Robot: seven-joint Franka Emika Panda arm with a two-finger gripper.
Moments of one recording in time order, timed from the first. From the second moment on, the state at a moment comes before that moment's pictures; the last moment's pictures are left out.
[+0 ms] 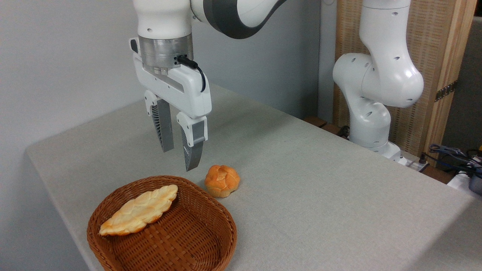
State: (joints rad) arm -0.05 -0.05 -0.04 -1.84 -0.06 1.92 0.68
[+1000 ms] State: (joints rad) arm -0.09 -0.06 -0.06 -2.06 -0.07 1.86 0.68
